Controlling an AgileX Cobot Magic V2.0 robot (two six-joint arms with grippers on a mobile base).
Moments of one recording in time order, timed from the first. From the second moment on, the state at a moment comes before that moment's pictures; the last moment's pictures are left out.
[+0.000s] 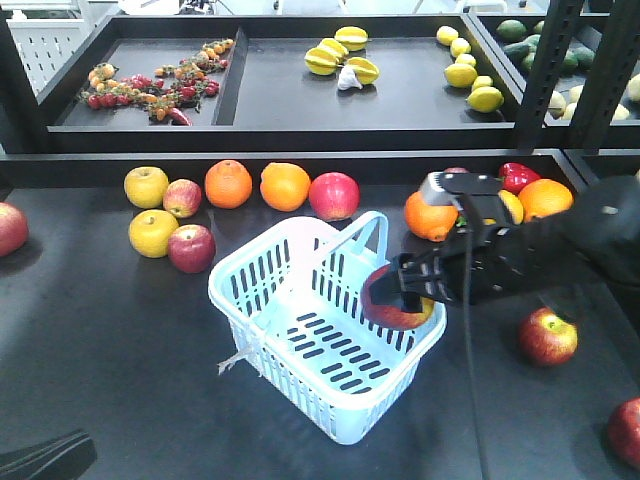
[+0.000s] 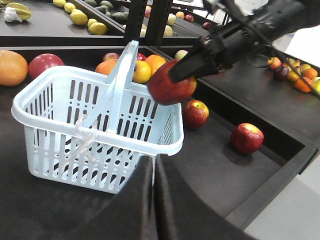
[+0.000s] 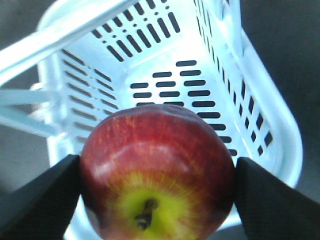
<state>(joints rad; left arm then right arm) -0.25 0.33 -0.15 1.77 -0.47 -2.02 0.24 1.62 -1.03 0.77 0.60 -0.65</state>
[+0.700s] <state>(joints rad) -0.25 0.33 -0.15 1.77 -0.47 -2.02 0.24 1.73 -1.12 0.74 0.65 -0.67</state>
